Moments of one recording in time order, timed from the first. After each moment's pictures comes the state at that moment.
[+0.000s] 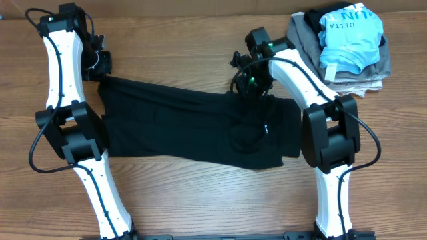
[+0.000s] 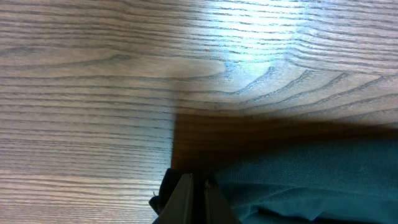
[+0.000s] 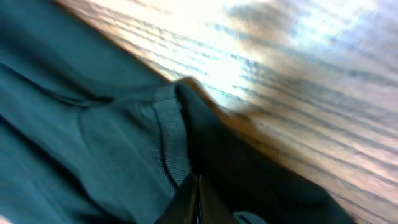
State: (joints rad) left arm 0.22 2.45 2.42 -1.48 0.03 0.11; right arm 0.33 2.29 1.95 -1.09 -0.29 -0.14
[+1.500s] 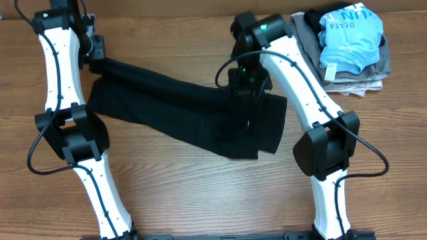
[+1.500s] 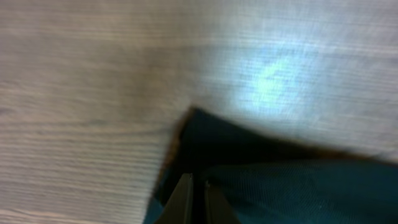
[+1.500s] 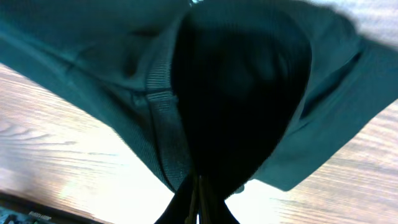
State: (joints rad) left arm 0.23 2.45 2.48 -1.31 -0.03 0.11; right arm 0.44 2.26 2.26 -1.61 -0.20 0.26
